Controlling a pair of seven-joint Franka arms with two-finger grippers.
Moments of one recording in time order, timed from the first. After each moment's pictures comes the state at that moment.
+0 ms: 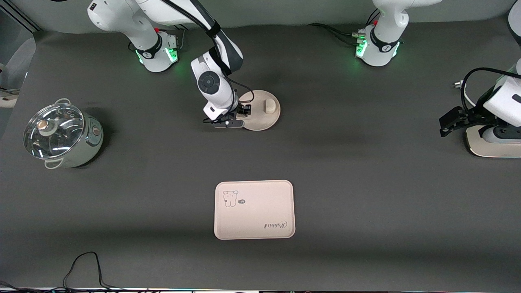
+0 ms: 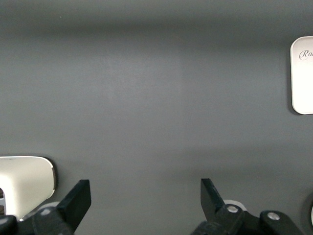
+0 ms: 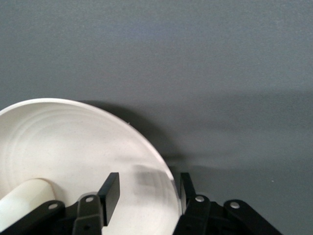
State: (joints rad) left arm 0.06 0.01 -0.12 -1.66 0.02 1.76 -0.01; right arm 0.93 0.37 -0.09 -2.28 0.48 2.58 0.52
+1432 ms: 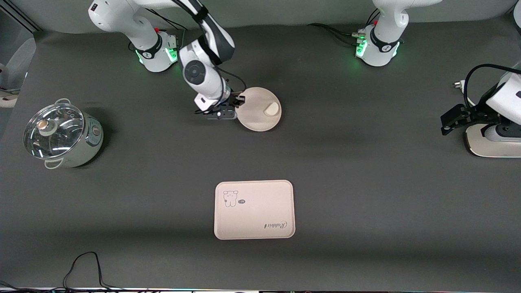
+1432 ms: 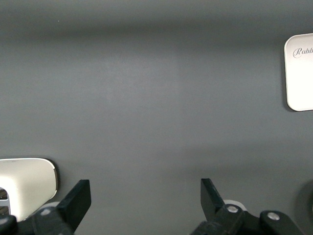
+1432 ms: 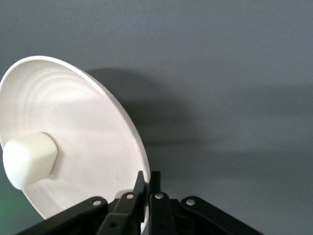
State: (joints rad) left arm 0.06 0.02 -0.12 -1.61 0.02 1.72 0.00; right arm 0.98 0.17 -0.21 -2.35 0.55 2.42 0.46
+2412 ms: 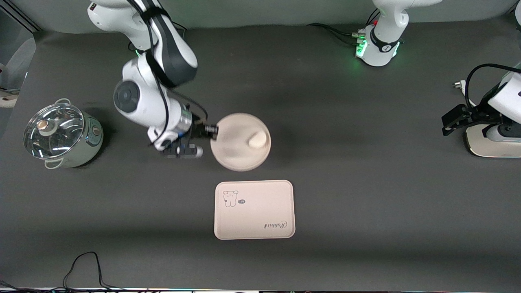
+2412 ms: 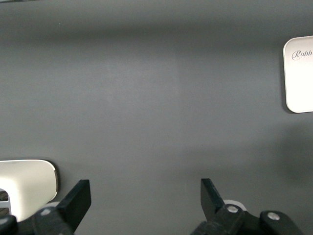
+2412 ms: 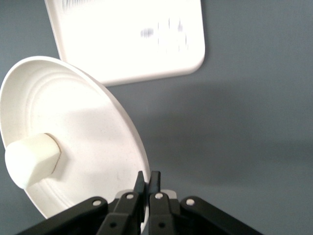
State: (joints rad) left arm 0.06 0.03 -0.12 -1.60 0.02 1.72 0.00; right arm 0.89 0.39 -0.49 -1.72 0.54 2.06 0.33
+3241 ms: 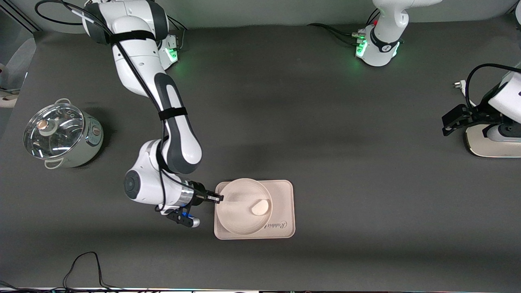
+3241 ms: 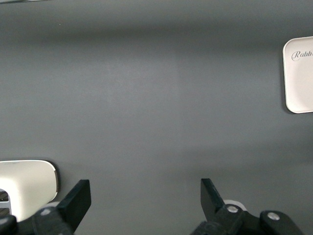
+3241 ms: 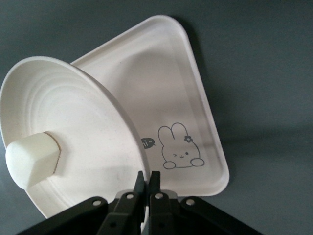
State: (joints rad) left arm 0.06 0.03 -0.12 -1.60 0.02 1.72 0.00; right arm 0.66 0.91 -0.46 -1.26 0.92 2.07 0.22
